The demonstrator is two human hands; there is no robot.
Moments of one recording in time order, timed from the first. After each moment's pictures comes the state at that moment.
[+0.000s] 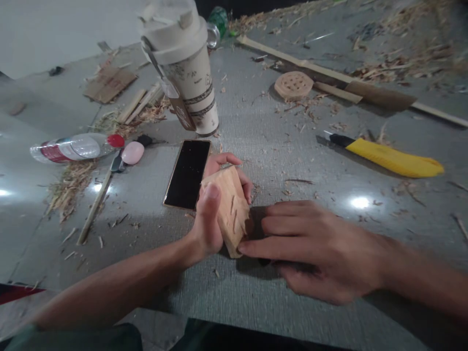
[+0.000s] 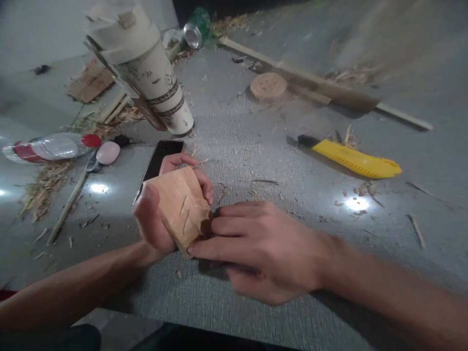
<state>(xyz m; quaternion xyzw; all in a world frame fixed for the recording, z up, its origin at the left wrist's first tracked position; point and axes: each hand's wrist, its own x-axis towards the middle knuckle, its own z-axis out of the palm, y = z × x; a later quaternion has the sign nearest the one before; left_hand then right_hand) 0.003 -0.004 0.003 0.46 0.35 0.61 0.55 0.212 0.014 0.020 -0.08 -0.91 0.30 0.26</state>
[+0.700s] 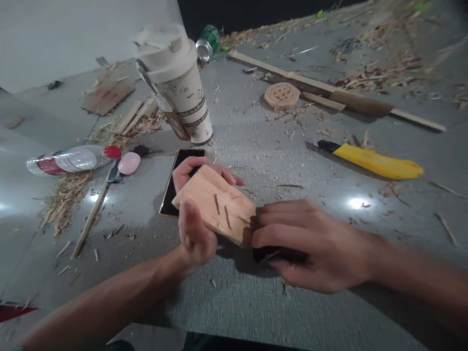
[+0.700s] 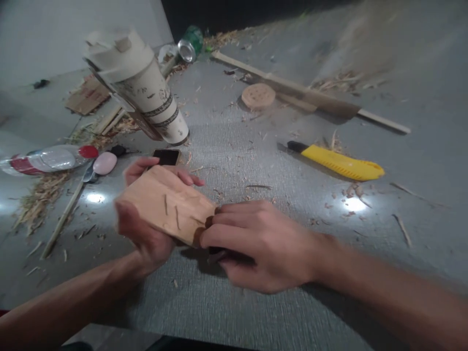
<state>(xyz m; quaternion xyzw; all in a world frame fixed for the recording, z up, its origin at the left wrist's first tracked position) 0.012 -0.002 0.004 0.44 0.38 0.71 0.41 0.216 0.020 0.017 -0.12 -0.89 0.32 0.29</state>
